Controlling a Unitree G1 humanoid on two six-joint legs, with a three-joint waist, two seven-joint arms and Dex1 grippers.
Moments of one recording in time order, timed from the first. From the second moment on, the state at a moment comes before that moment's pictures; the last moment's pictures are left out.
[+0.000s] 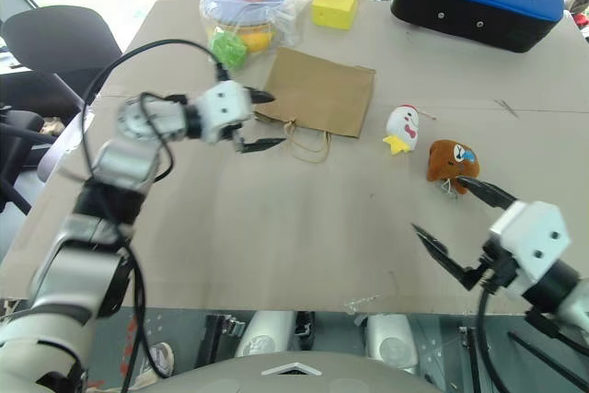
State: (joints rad) left arm -0.90 0.58 -0.30 0.64 0.09 -0.34 -1.02; right arm 0.52 -0.62 -0.43 -1.01 0.55 0.48 0.61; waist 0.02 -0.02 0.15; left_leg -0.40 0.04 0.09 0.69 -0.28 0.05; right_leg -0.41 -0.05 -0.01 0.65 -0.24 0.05
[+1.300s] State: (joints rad) left arm -0.84 0.29 0.16 -0.03 -0.79 1.26 -0.85; right arm -0.50 -0.48 0.35 -0.30 0.29 0.68 0.51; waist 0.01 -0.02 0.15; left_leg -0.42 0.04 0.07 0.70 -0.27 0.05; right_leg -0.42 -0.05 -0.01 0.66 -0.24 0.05
